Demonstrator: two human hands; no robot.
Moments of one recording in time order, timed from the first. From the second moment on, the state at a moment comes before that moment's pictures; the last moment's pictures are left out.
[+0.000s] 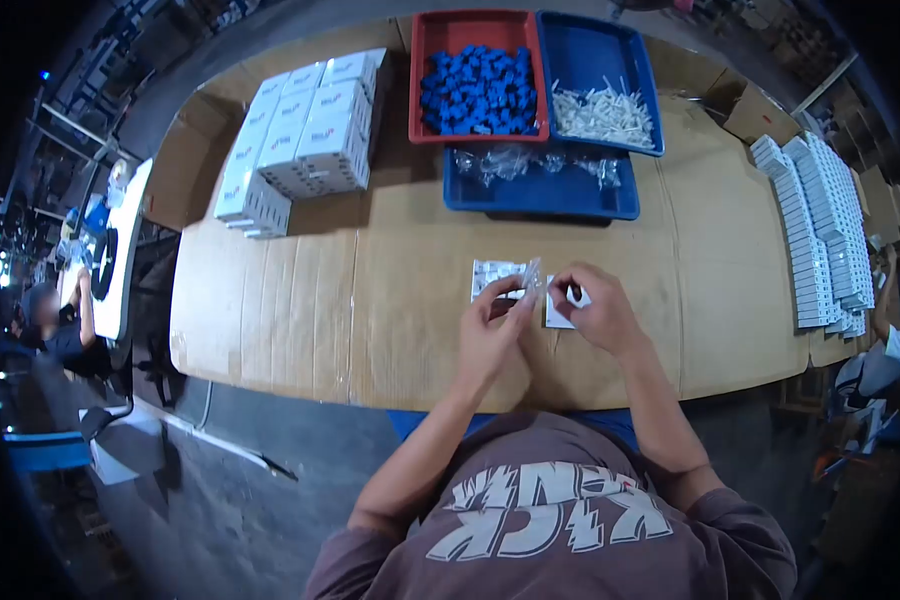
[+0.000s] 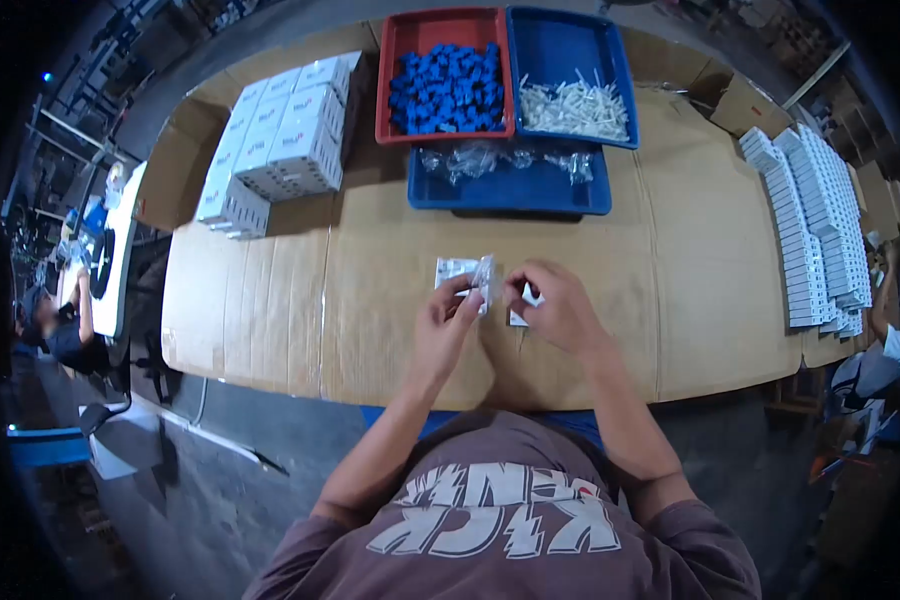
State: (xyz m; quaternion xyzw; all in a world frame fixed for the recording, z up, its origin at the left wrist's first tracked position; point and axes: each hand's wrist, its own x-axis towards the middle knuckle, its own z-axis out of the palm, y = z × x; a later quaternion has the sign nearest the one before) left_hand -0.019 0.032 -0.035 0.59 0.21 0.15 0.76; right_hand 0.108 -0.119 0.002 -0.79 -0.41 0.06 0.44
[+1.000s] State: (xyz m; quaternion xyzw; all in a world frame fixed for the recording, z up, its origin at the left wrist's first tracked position) left_hand -0.012 0.025 -0.047 0.48 0.33 0.22 0.78; right_hand 0.073 -0.101 -0.023 -0.64 -0.13 0.31 0.69
